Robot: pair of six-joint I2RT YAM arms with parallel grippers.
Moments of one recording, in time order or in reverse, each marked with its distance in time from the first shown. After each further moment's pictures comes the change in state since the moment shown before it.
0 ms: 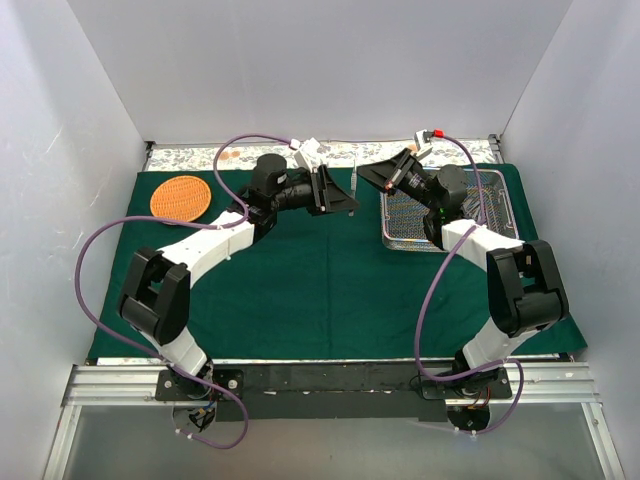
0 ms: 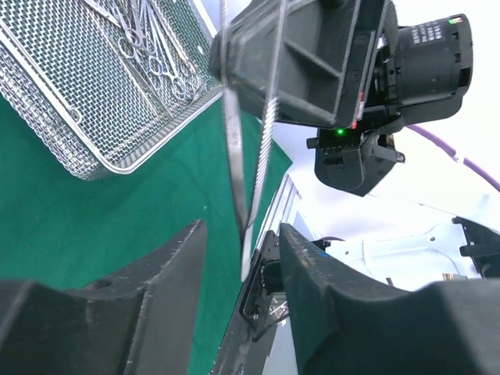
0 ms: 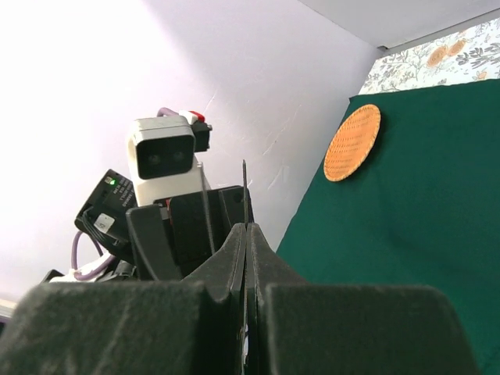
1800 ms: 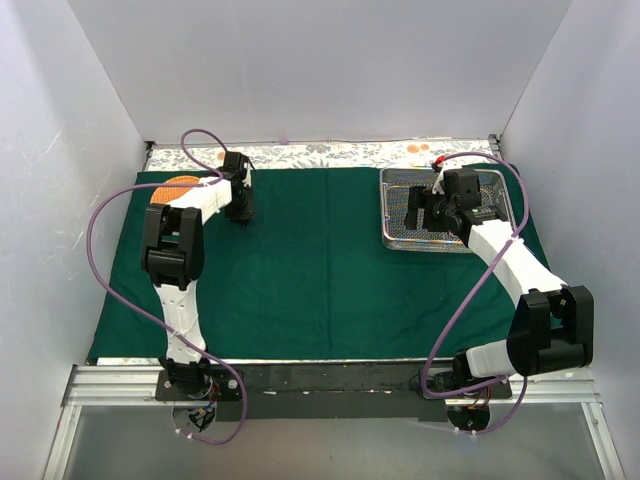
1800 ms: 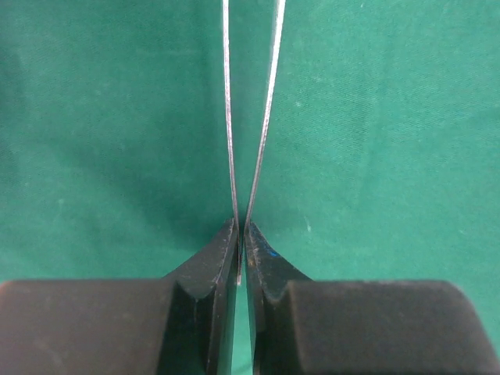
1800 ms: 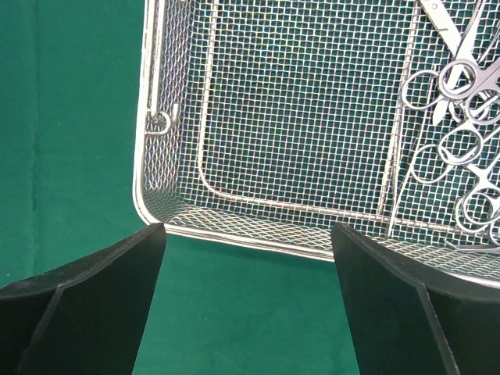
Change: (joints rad) left arm 0.364 0.422 0.327 -0.850 -0.811 0.629; right arm -0.082 -0.248 0.092 -1.358 0.633 -1.094
